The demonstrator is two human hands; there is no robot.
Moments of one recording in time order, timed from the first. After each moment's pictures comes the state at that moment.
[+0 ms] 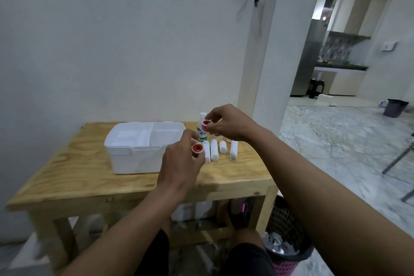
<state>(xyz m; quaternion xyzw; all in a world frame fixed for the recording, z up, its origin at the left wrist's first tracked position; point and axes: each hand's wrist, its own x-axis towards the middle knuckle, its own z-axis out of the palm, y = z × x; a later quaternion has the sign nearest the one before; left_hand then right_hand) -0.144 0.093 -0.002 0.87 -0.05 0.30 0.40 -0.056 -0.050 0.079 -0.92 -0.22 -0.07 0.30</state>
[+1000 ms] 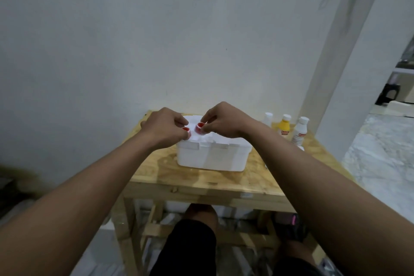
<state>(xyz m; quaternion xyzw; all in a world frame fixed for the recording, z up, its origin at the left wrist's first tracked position) -0.110 0.299 0.035 0.93 0.10 0.16 0.30 -0.030 0.120 0.063 -0.91 -0.32 0.02 0.25</state>
